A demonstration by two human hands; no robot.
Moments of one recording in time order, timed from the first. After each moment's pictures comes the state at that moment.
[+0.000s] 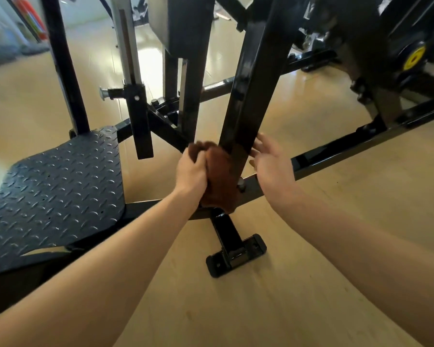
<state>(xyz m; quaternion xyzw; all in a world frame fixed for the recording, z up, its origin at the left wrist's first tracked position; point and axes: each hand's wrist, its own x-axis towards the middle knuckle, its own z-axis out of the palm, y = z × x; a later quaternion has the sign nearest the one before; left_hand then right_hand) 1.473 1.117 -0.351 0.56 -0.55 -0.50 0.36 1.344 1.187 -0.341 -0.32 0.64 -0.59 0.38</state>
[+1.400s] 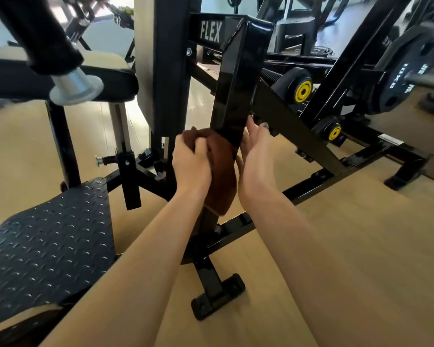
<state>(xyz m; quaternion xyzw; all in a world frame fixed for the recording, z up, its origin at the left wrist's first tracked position) 1.395 1.126 -0.196 0.47 -0.60 -0.42 0.49 1.312 1.186 -0.174 -0.14 0.49 -0.72 0.47</state>
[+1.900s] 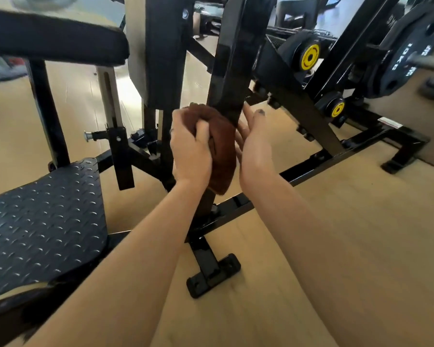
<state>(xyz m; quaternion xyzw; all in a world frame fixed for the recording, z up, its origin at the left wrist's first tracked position) 1.397 1.118 -0.241 0.42 -0.63 -0.36 0.54 1.316 1.180 -0.219 -0.18 0.50 -0.71 0.45</state>
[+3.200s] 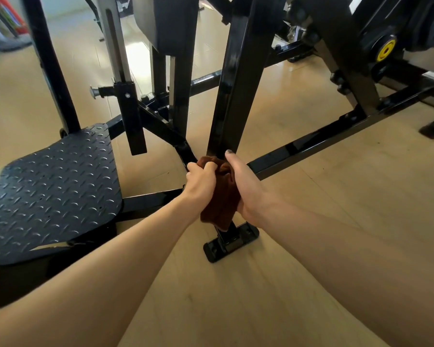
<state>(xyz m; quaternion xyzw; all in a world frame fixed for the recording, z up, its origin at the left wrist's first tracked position) 1.472 1.151 -0.360 0.62 -0.54 -0.53 0.21 1.379 1.208 -0.356 -0.16 0.60 -0.50 0.61</state>
